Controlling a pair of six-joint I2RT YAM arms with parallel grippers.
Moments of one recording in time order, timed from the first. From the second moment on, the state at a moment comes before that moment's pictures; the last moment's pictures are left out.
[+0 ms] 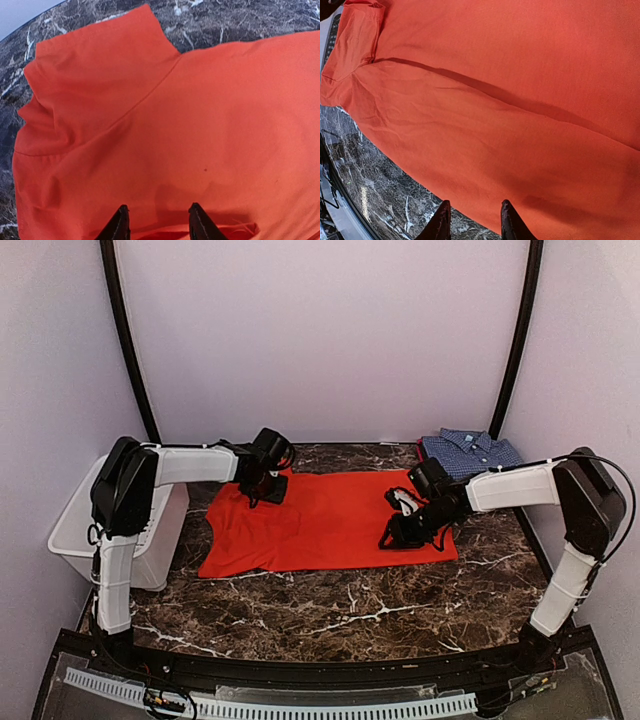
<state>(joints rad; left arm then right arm) -0.60 2.15 1.61 -0.46 -0.30 -0.28 0.56 1.74 1.00 -0.36 -0.40 0.34</state>
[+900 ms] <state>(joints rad) -0.71 1.57 0.87 -0.55 -0.03 -0.57 0.58 1.69 1.00 -0.61 -0.18 0.25</state>
